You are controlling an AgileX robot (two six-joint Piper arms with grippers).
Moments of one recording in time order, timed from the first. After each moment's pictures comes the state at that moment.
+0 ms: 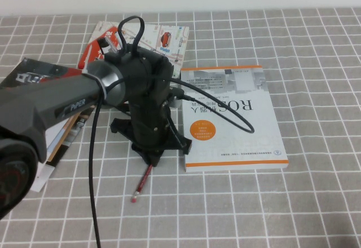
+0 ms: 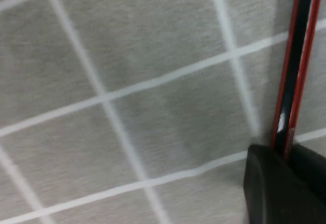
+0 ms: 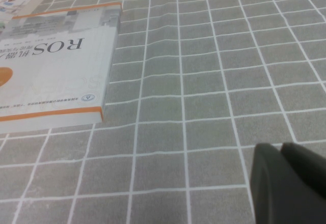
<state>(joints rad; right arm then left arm) 0.05 -0.01 0.03 0.14 0.38 0.06 -0.60 2.08 -1.56 0.05 1.12 -0.17</state>
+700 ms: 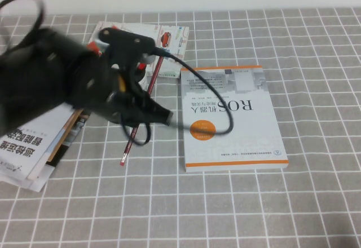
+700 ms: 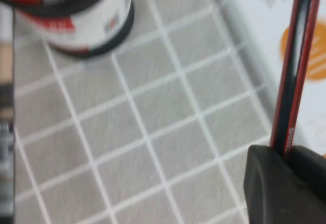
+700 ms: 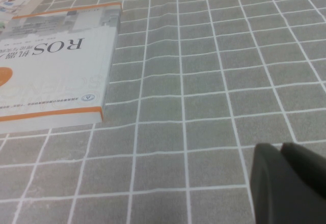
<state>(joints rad) 0.05 -0.01 0.03 0.14 0.38 0.06 -0.60 1.58 -1.22 0.14 0.73 -0.16</state>
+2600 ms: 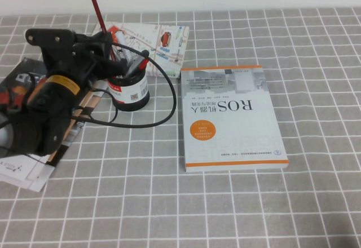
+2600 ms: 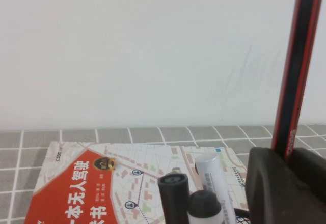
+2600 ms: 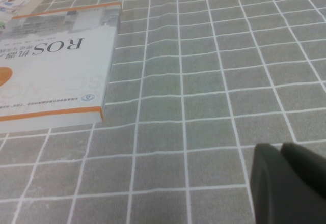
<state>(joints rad) 0.05 -0.01 0.03 0.14 0.38 0.06 -0.27 1.82 -0.91 0.15 -0.81 -0.20</state>
